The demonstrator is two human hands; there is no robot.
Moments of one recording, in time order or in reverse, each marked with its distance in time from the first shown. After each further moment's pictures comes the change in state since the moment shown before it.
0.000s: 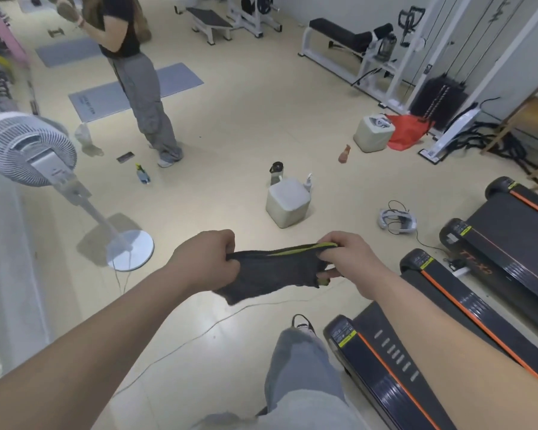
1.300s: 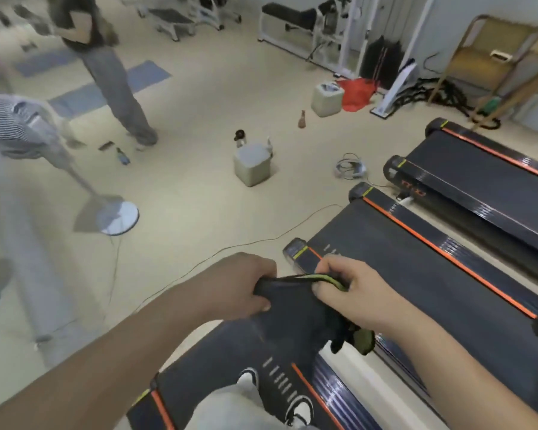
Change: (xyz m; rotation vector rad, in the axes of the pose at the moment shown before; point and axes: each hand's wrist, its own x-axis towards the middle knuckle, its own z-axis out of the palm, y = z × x) left_hand -0.411 0.249 0.207 0.149 -0.297 0.445; right_hand -0.486 0.258 -0.138 -0.266 -0.076 -0.320
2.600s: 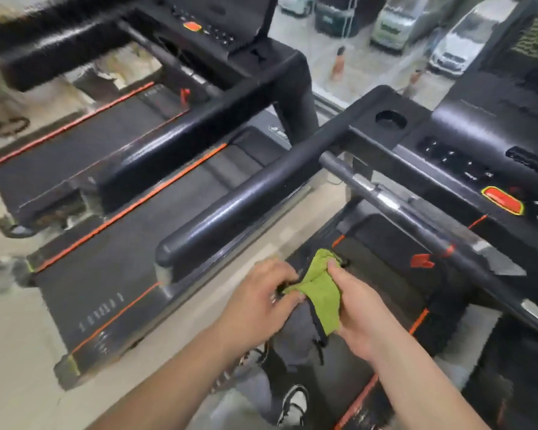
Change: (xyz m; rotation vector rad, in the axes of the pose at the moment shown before) left_hand -0.119 0.397 0.357 -0.179 -0.547 1.314; right_hand -0.541 0.096 0.176 1.642 1.823 0.543
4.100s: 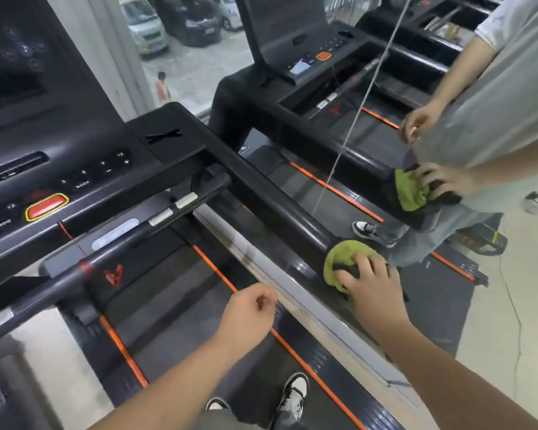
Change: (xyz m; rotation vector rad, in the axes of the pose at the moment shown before) left_hand -0.040 0.132 0.258 -0.104 -1.295 0.450; right_hand -0.220 0.264 -0.200 -1.147 1.526 0.464
